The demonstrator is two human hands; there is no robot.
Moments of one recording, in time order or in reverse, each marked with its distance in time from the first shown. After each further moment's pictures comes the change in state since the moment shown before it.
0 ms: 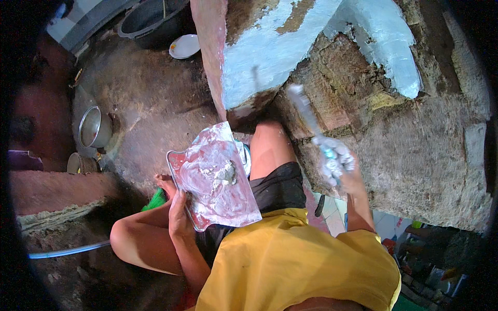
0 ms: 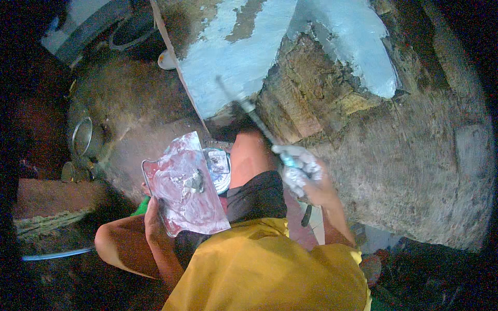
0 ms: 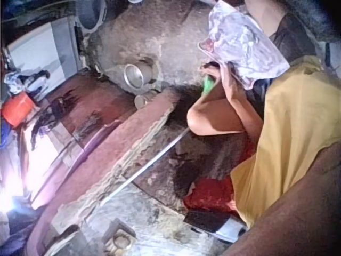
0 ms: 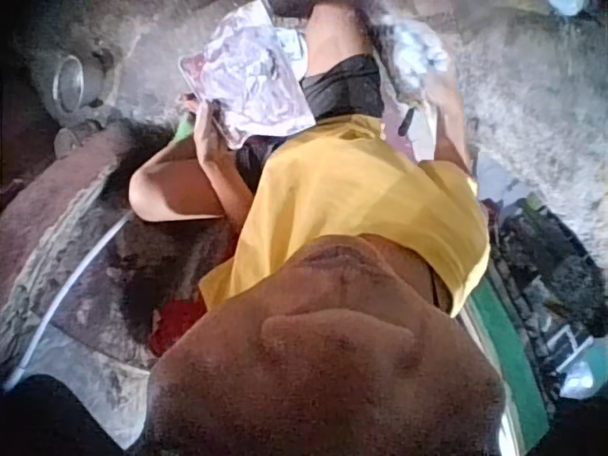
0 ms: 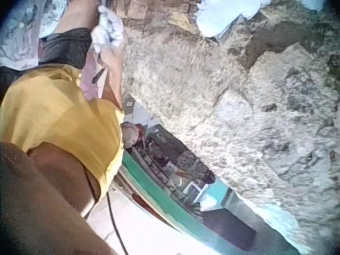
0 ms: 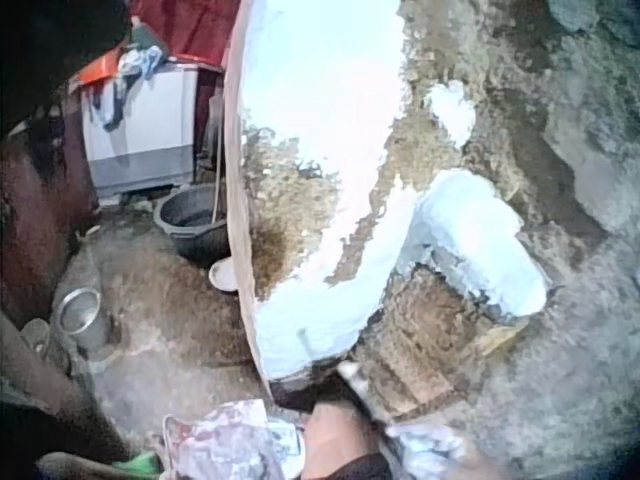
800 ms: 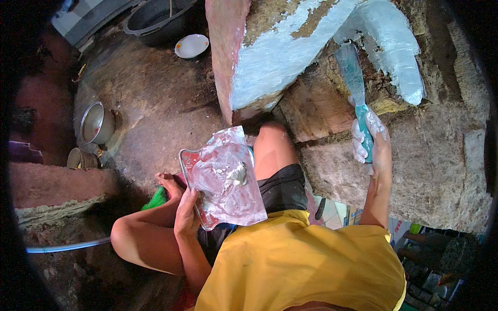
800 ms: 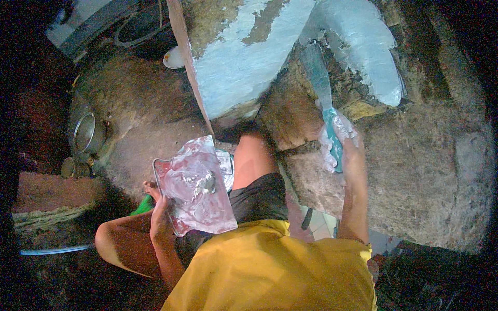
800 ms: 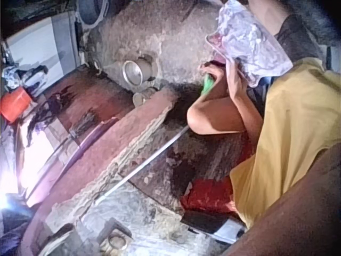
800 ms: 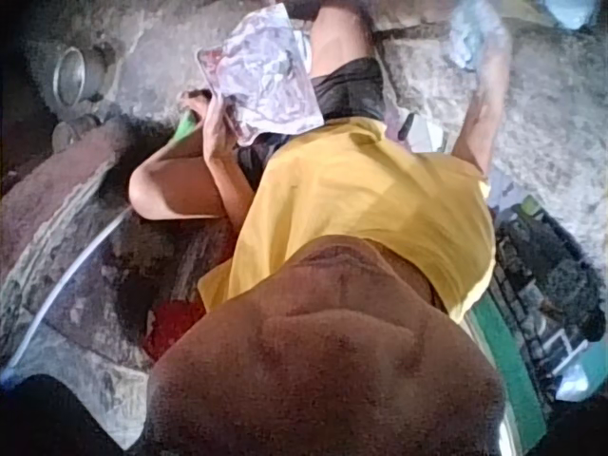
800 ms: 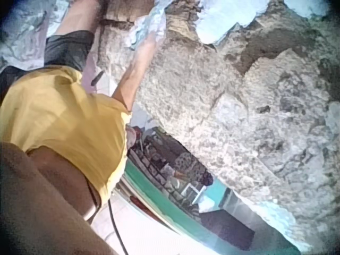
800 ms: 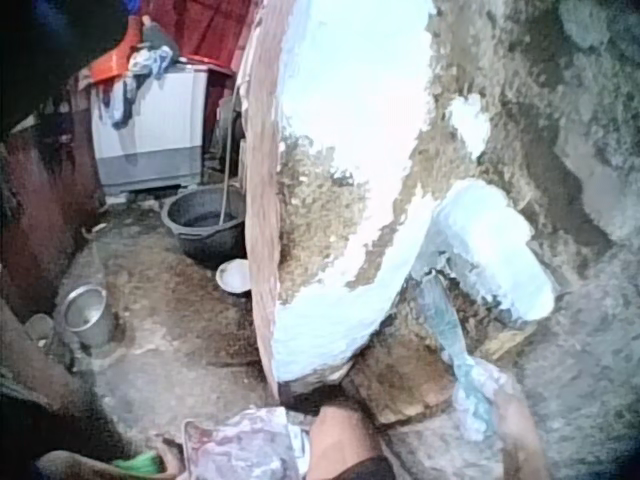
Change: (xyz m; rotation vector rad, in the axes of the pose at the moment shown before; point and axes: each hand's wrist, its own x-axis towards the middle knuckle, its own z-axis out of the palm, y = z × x) left_hand -0.007 0.014 0.017 0.207 -0.130 -0.017; right_hand 0.021 -0.009 -0.068 -0.111 0.573 -0.063
